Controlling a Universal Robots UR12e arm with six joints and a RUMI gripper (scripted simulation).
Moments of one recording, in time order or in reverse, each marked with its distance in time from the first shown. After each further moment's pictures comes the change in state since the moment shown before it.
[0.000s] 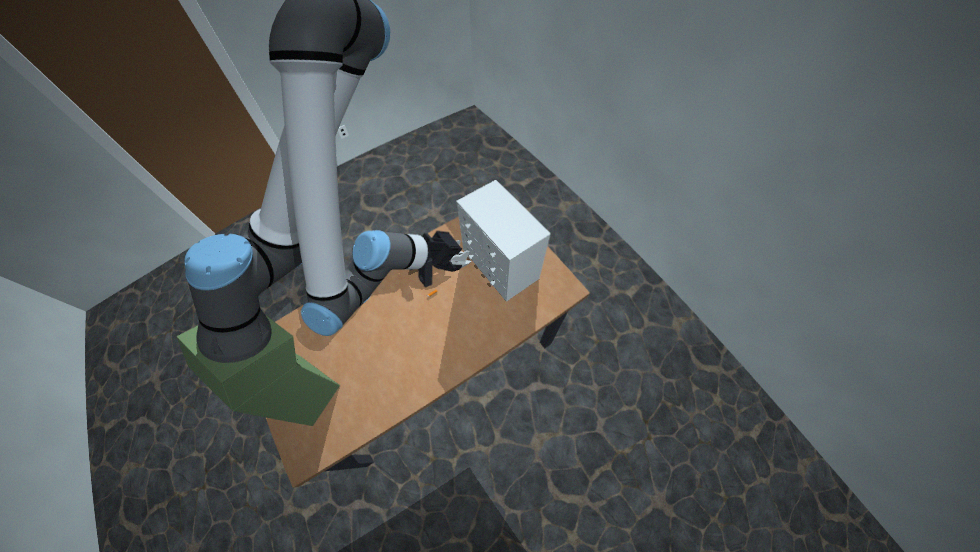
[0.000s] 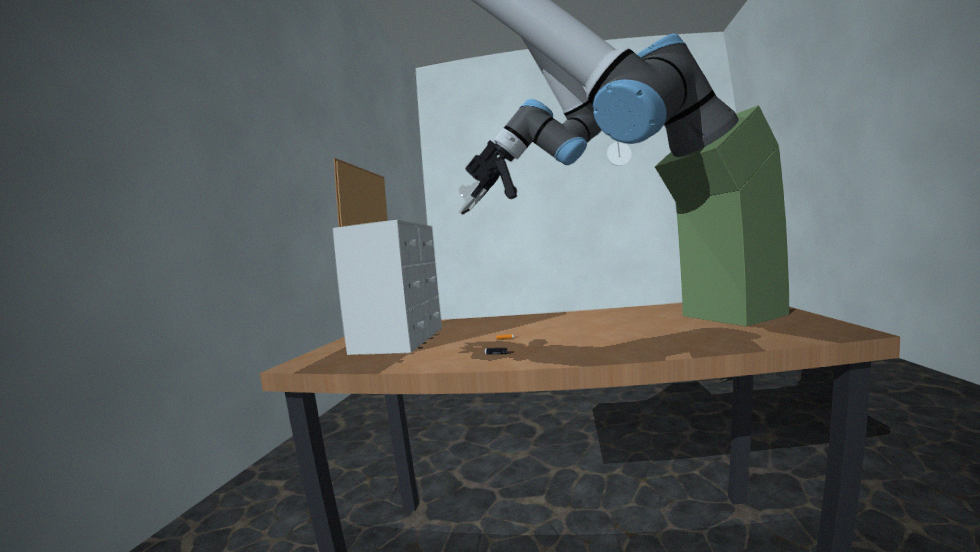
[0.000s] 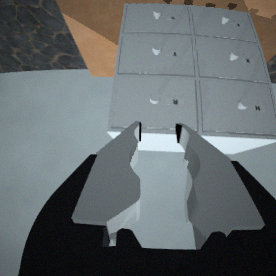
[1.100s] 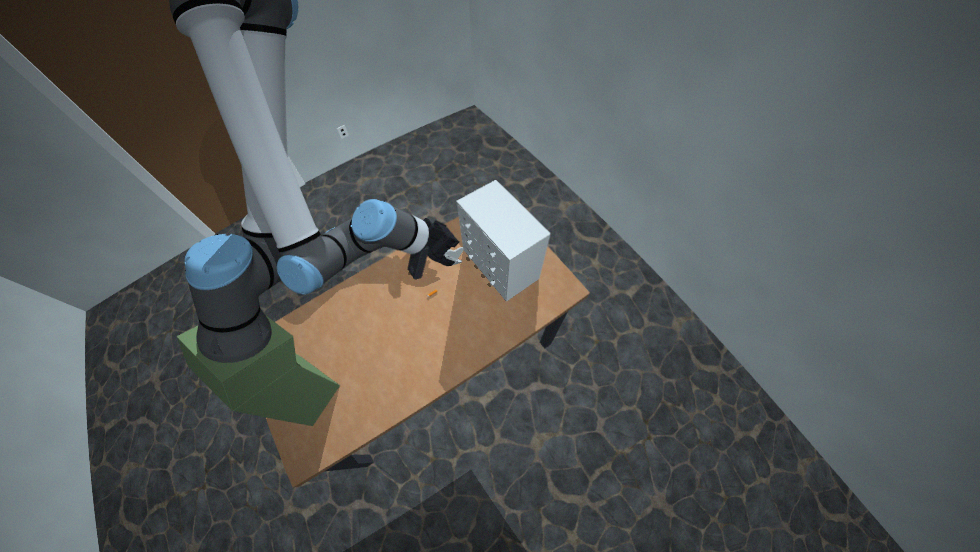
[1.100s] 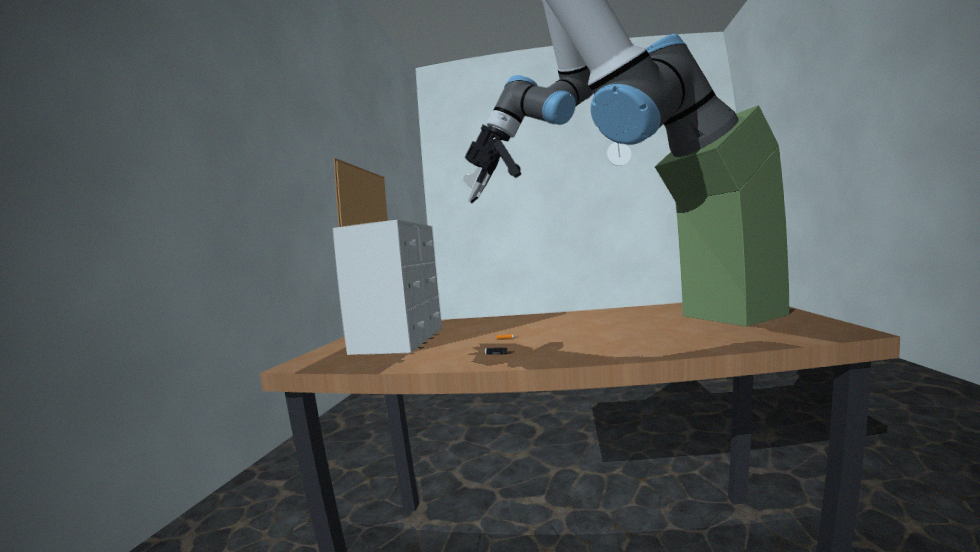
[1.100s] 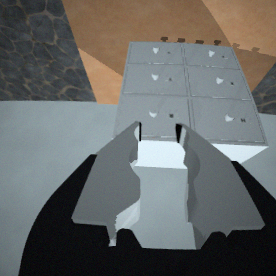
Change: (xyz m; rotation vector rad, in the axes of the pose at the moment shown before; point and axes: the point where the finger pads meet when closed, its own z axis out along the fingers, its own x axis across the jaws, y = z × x) arm 0.002 0.001 -0.043 0.222 -0.013 0.002
